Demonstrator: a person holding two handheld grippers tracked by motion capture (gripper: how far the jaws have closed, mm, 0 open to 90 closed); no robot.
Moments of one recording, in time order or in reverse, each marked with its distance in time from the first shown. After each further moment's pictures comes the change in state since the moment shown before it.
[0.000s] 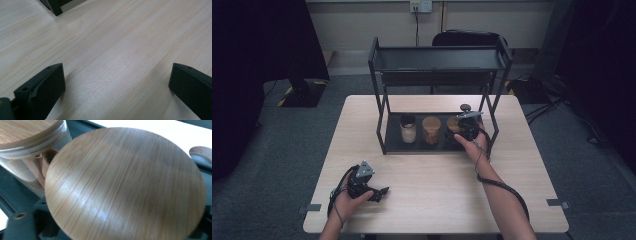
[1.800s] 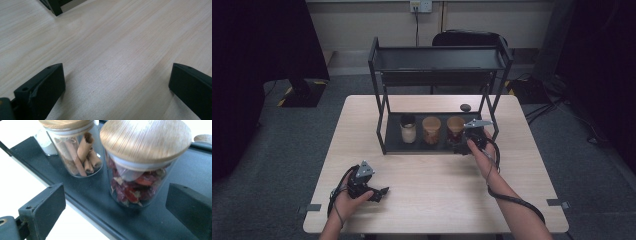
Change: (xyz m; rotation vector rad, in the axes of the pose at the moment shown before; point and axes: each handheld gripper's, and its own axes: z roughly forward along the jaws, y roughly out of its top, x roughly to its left) left arm 0.000 0.000 0.000 0.000 0.000 0.001; right arm 0.016 -0.025 -0.043 -0.027 0.065 0.037
